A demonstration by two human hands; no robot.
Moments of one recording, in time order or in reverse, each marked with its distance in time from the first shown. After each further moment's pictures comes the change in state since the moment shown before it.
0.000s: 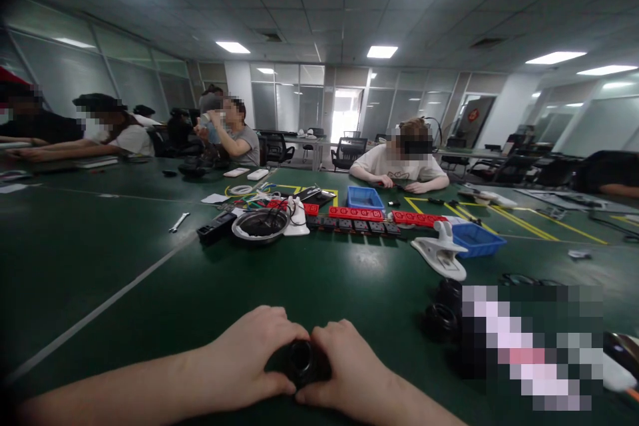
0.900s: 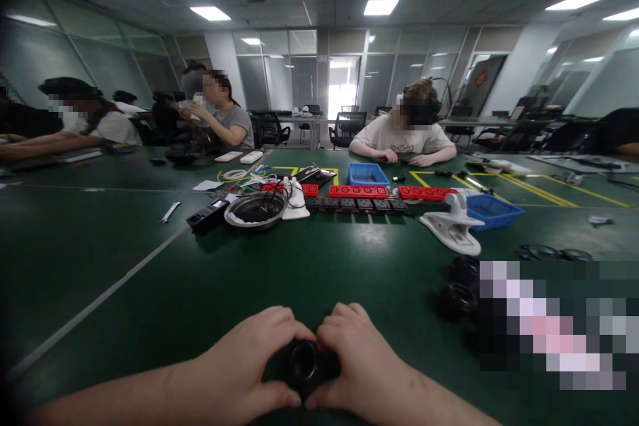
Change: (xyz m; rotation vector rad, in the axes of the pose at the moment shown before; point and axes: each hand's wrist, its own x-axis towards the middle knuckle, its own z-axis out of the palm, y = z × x) left_hand -0.001 -0.007 0.008 -0.228 -0.074 -0.086; right_hand 0.000 0.005 0.004 0.032 -0.004 -0.038
